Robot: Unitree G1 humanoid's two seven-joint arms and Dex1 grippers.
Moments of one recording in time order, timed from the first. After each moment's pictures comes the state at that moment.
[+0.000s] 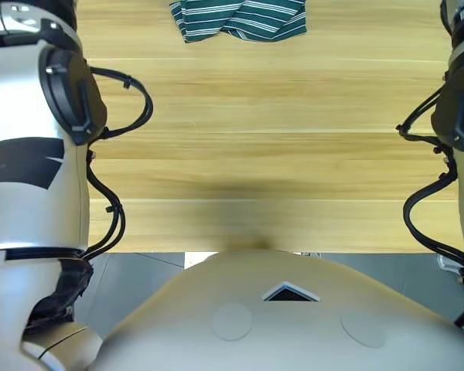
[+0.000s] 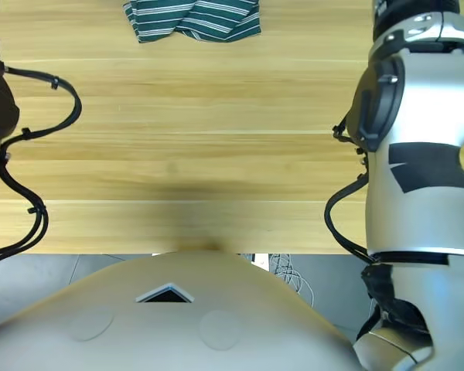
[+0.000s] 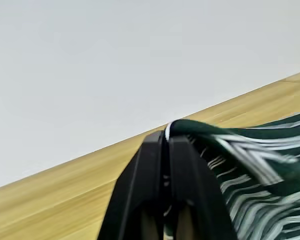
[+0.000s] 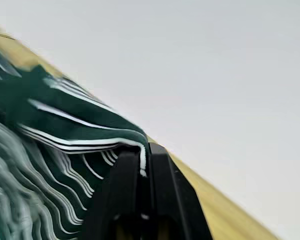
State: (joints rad) left arm -1.27 0.43 0.18 1.25 -0.01 -0.16 -0.57; right arm -1.27 -0.42 -0.09 1.32 -0.20 -0.41 0.62
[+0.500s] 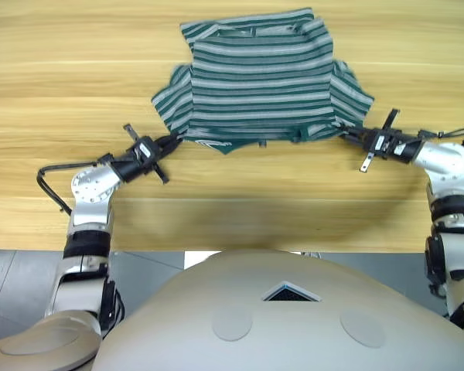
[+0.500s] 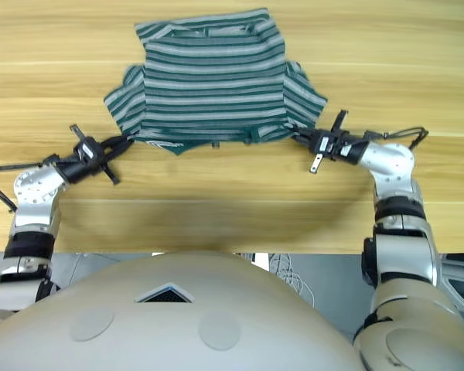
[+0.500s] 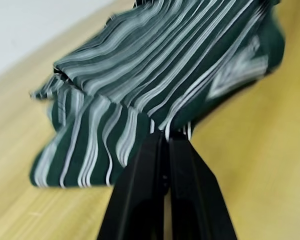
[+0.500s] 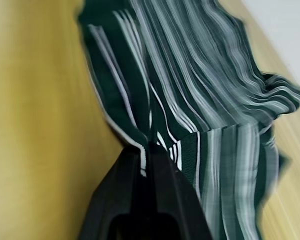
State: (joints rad) left arm 0.14 0.49 0.00 0.37 -0.01 -0.60 -0.88; right arm -0.20 -0.67 0.04 0.91 -0.16 -0.97 0.94
